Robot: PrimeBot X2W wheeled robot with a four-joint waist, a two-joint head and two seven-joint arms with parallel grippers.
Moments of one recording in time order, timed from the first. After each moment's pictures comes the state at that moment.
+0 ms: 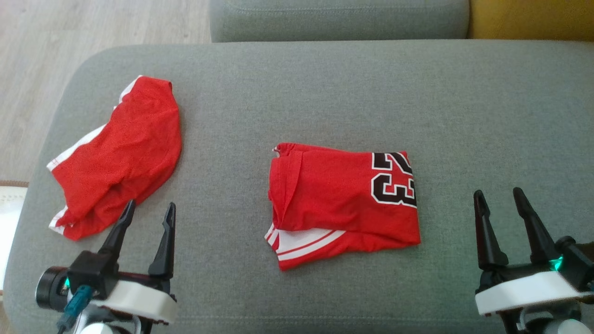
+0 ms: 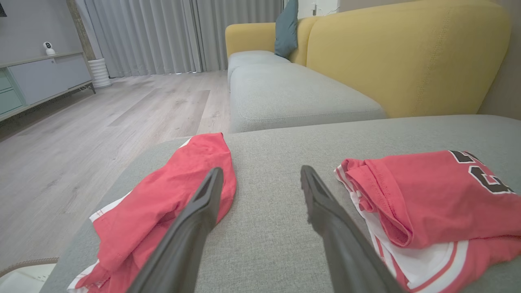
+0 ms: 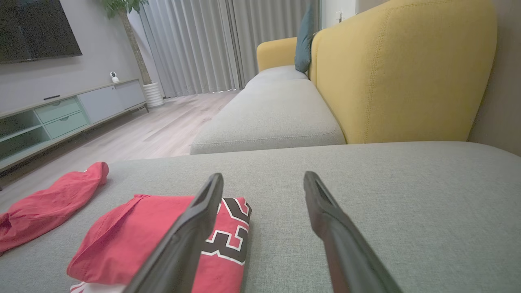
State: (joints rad) left arm 0.08 0.27 -0.22 0.00 -0.22 0.05 -0.21; right arm 0.16 -0.05 -0.02 -0.15 0.19 0.13 -0.01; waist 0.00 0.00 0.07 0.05
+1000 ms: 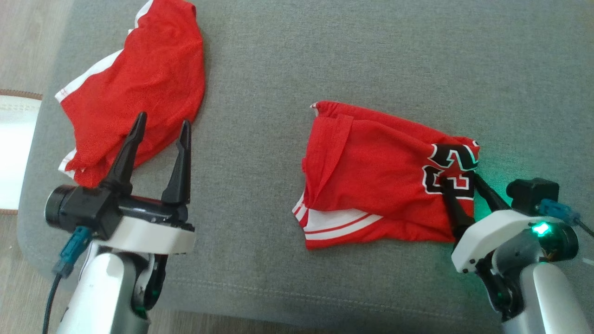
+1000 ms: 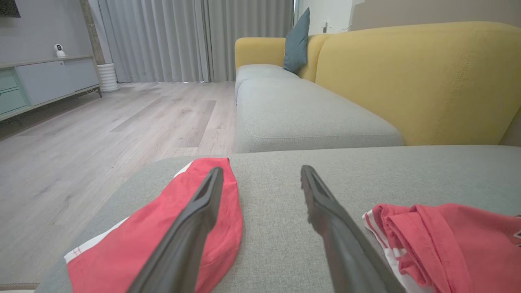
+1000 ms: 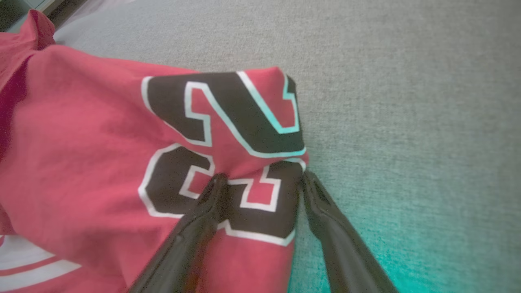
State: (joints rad) left arm -0.17 0.20 -0.24 -0.01 -0.21 0.00 -0.25; right arm -0.10 -0.05 0.00 0.12 0.19 0.13 0.29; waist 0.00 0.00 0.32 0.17
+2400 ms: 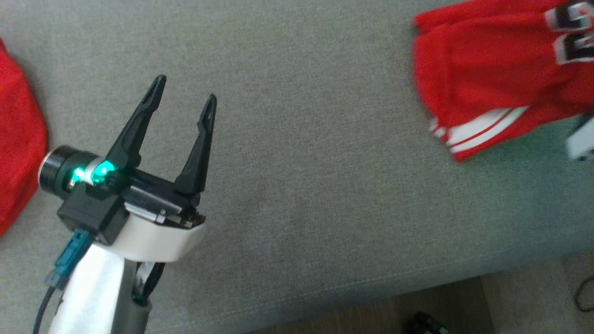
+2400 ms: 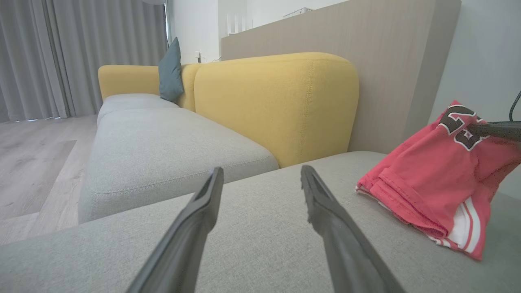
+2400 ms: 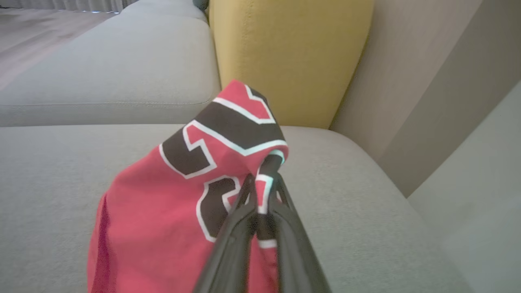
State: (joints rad) left arm -0.22 0.19 -0.24 -0.18 -0.11 -0.11 -0.26; right arm -0.40 -0.23 -0.18 -0.02 0.16 0.13 0.33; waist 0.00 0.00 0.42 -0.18
